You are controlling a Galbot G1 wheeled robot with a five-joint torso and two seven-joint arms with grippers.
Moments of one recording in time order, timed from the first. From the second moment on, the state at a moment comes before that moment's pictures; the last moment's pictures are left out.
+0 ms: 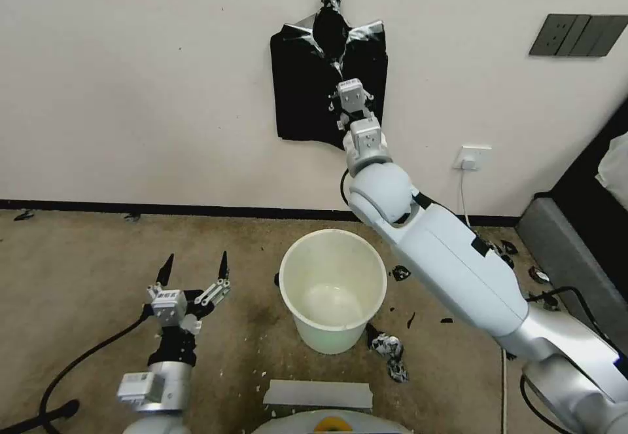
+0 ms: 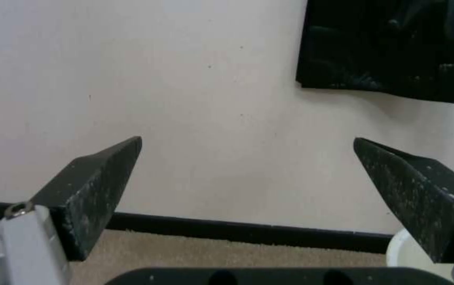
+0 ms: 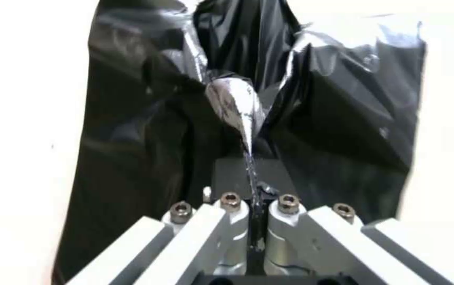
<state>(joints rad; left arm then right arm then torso) 1.81 -1.54 -0.63 -2.13 -0.14 -0.28 0.06 -0.49 1.21 -0.22 1.80 0.30 -0.32 0.56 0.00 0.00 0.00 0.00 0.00</state>
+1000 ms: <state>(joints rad) 1.81 -1.52 -0.61 -2.14 -0.13 -0.28 0.06 -0.80 1.21 -0.21 1.85 0.13 -0.28 0.48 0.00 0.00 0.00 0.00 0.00</state>
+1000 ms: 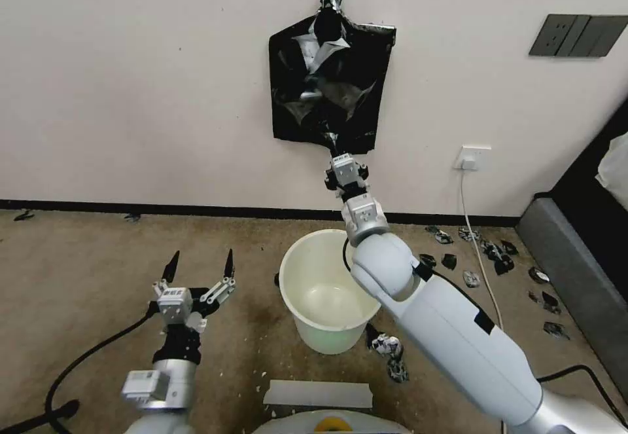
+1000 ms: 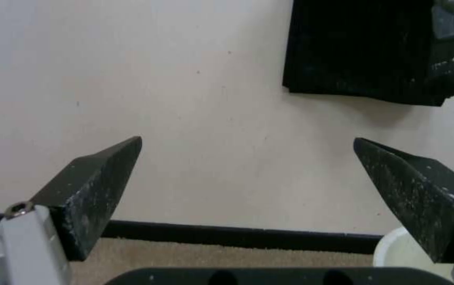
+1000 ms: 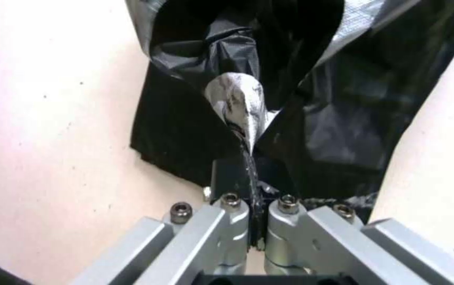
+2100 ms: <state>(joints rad) 1.11 -0.87 -0.39 -2.00 -0.70 -0.24 0.11 -0.74 1.18 -0.28 1.83 0.14 -0.27 0.44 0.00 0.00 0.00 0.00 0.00</state>
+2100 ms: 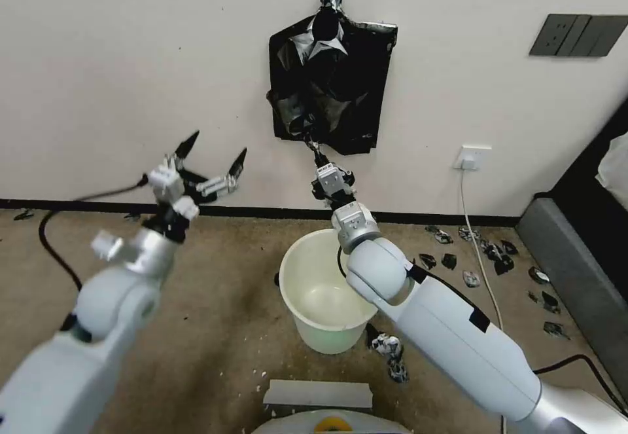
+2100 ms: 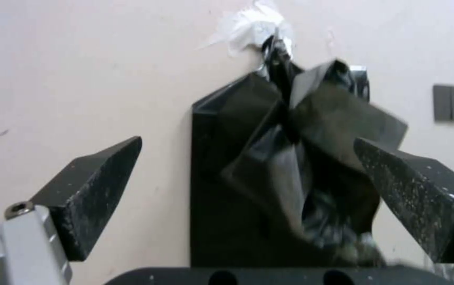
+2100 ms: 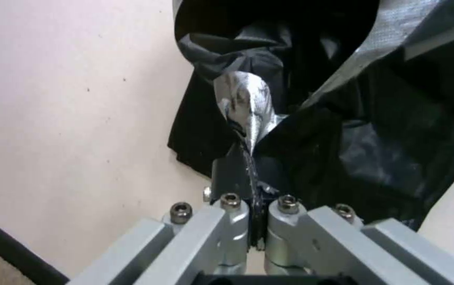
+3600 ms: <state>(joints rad) 0.16 -0.73 0.52 -1.67 -0.70 -0.04 -0.09 -0.73 1.19 -0.26 1.84 0.13 -0.27 0.43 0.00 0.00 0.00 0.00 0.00</state>
